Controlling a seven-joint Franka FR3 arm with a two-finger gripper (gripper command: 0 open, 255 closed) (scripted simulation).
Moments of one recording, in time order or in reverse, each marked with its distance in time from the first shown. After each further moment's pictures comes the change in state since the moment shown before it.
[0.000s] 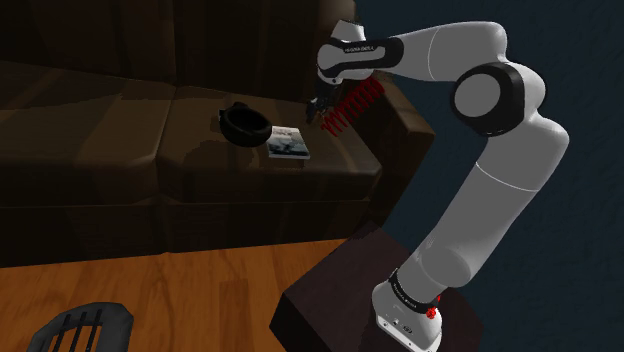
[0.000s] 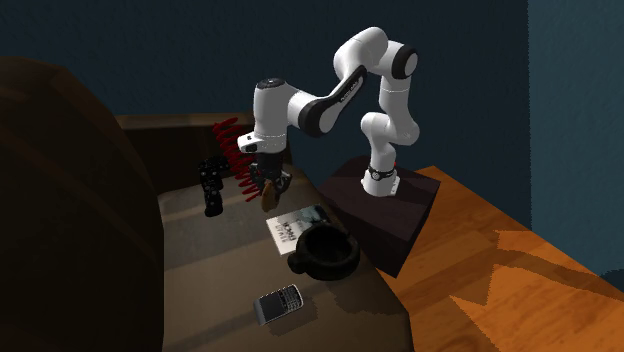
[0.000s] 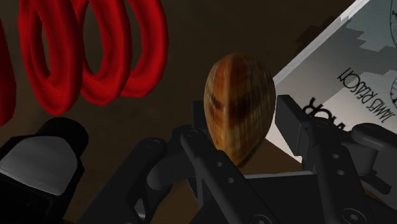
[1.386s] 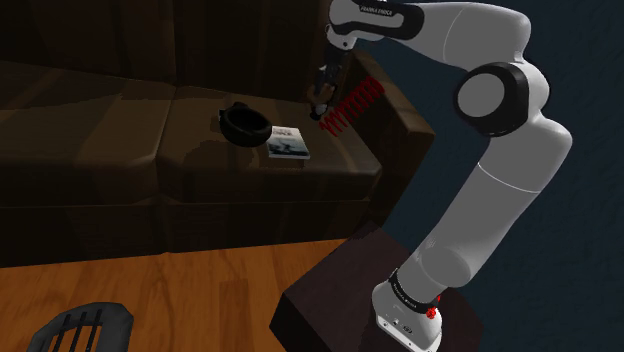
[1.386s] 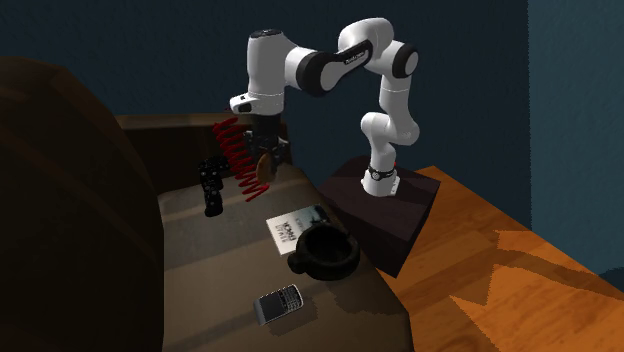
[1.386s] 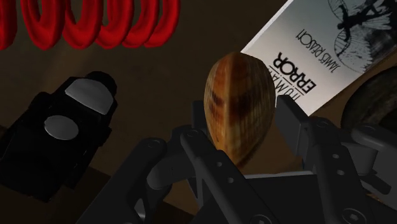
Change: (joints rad) arm -0.001 -0.016 -0.002 0.260 -0.007 -0.275 0.008
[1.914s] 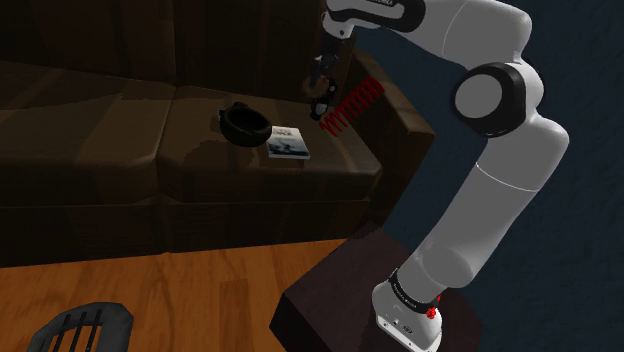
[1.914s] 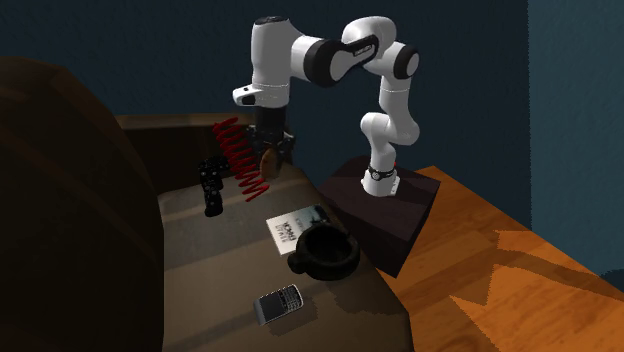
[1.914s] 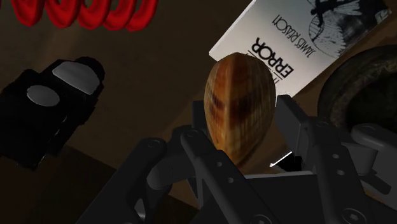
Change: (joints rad) arm 0.024 0.017 0.018 0.092 -0.004 -0.075 0.045
